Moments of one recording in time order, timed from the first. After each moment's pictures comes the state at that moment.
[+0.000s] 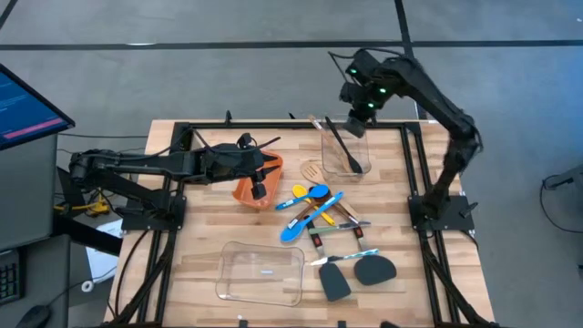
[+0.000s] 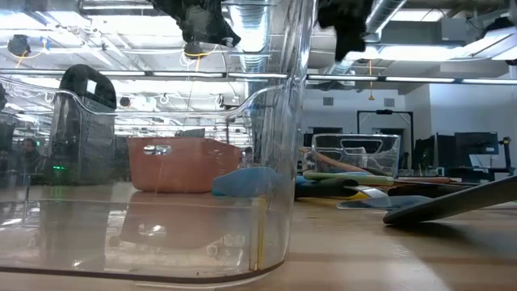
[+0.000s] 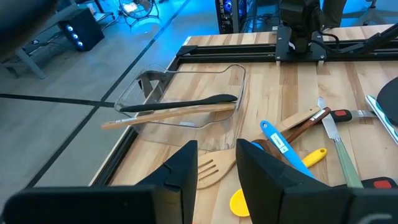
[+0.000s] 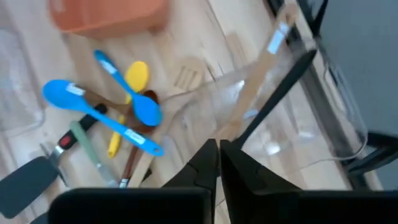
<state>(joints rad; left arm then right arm) 0.05 1.23 0.97 -0.15 -0.34 0.09 -0.63 1.74 2.09 -1.57 -0.18 -0.21</state>
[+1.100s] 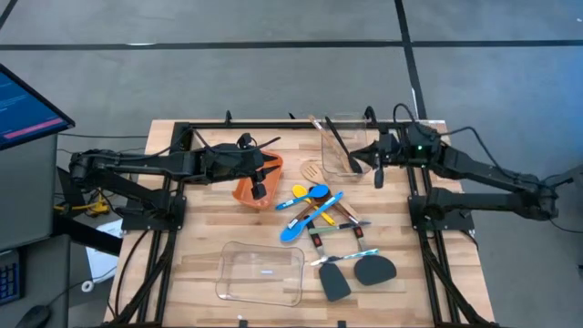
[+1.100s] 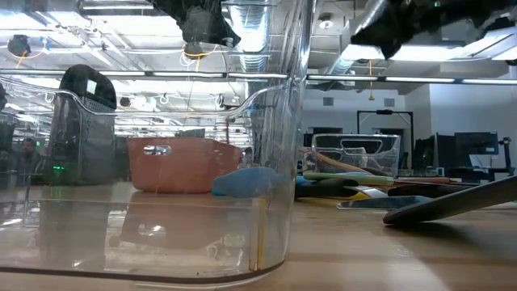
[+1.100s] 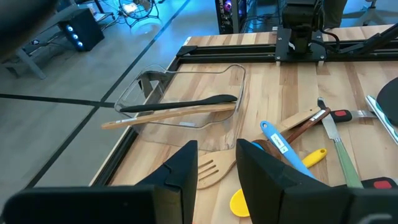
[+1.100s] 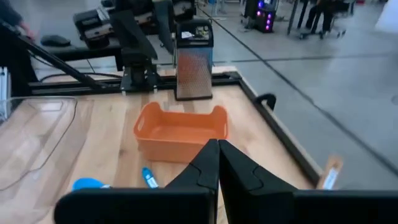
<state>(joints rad) 0.05 1.23 0.97 -0.15 -0.34 0.09 -0.39 0.77 0.67 -0.15 -0.18 -0.07</state>
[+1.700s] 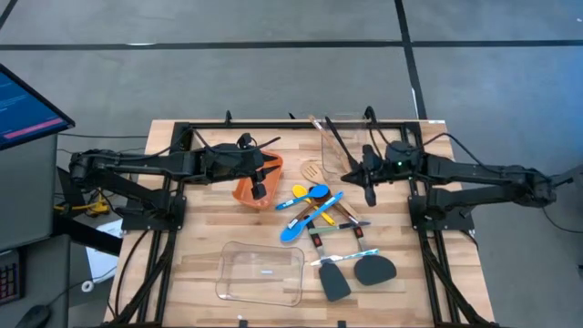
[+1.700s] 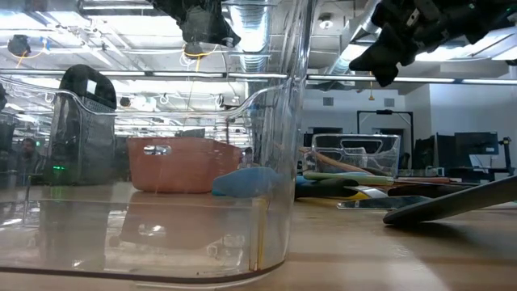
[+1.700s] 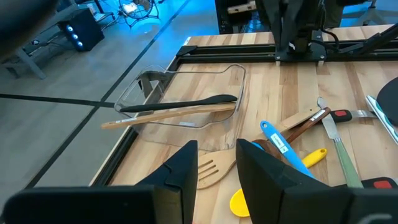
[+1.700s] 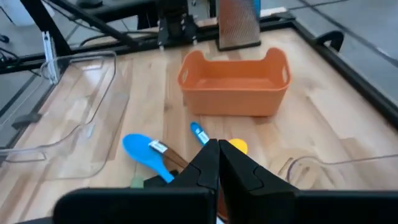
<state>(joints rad) 0.05 1.23 0.97 -0.15 -0.34 0.09 -0.23 0.88 0.58 -0.13 -0.18 0.05</state>
